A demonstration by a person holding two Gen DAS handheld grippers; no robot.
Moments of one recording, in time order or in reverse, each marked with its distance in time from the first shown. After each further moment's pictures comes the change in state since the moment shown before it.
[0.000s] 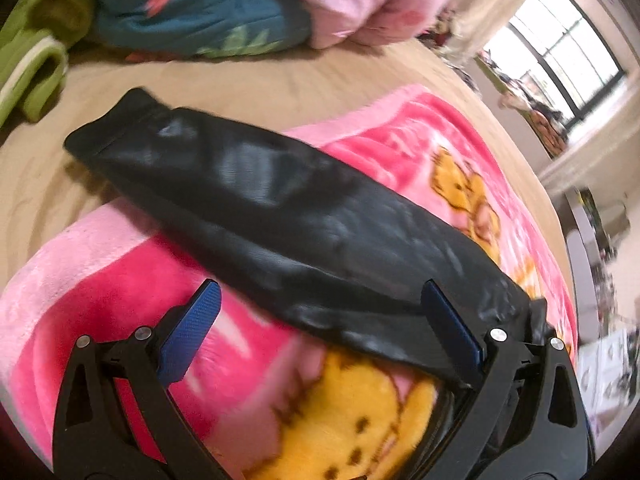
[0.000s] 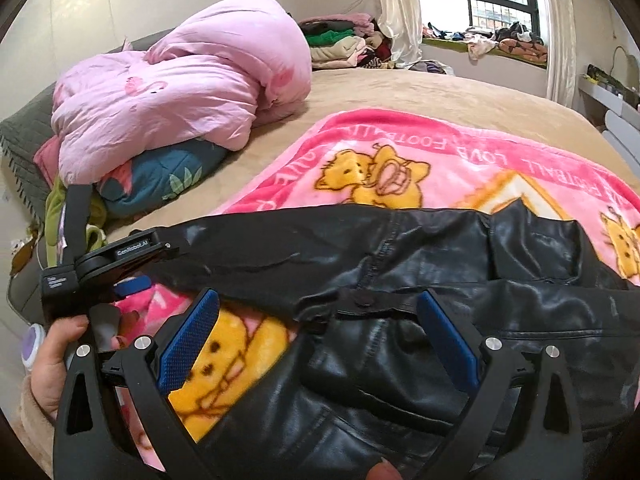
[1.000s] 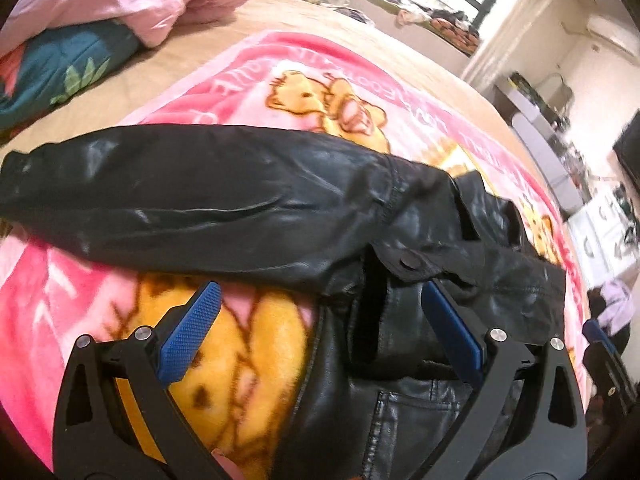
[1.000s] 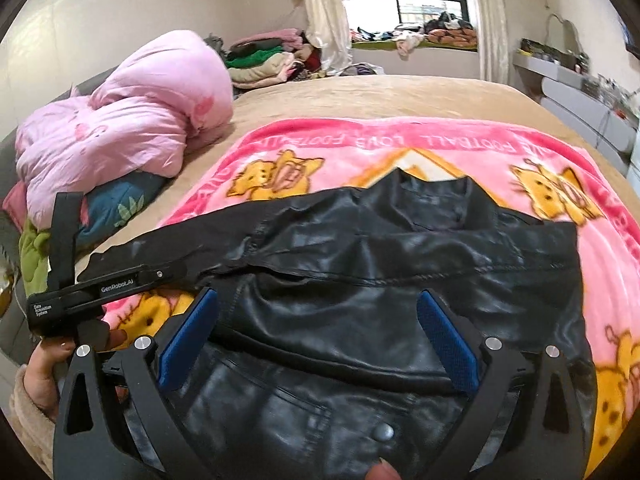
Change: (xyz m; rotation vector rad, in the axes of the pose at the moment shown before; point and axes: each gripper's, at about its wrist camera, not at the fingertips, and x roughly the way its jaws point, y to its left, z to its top) left arm 0.001 -0.122 -0.080 0.413 0.096 -0.158; right arm -0.075 -0.088 -0.044 0.141 -0.063 -0.164
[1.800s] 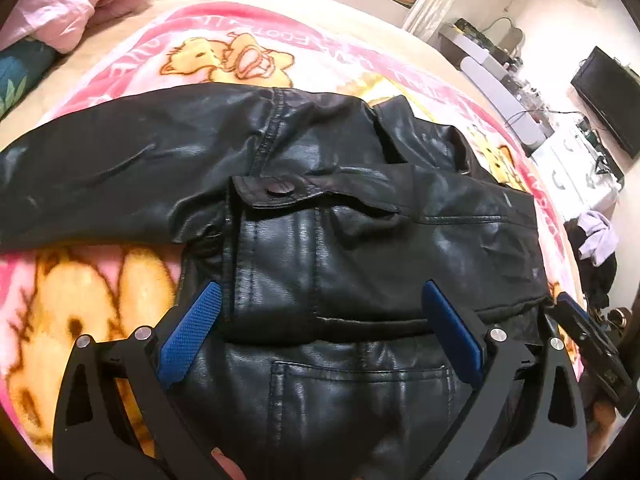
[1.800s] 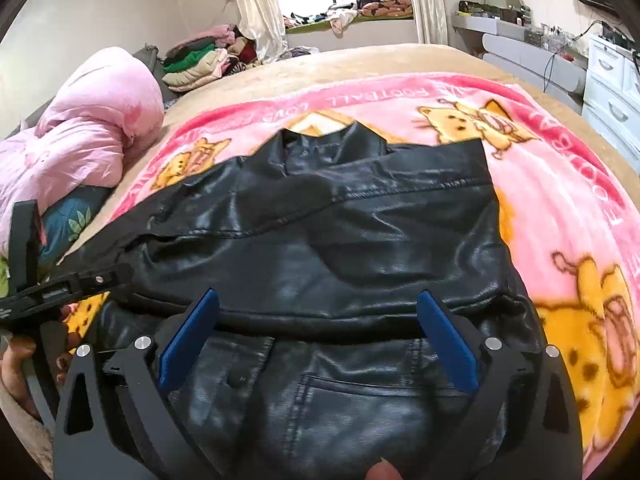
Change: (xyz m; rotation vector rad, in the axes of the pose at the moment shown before) left arm 0.030 -0.071 -0.037 0.193 0.123 -0.122; right arm -0.026 -0.110 -0.054 0.181 0.039 -0.125
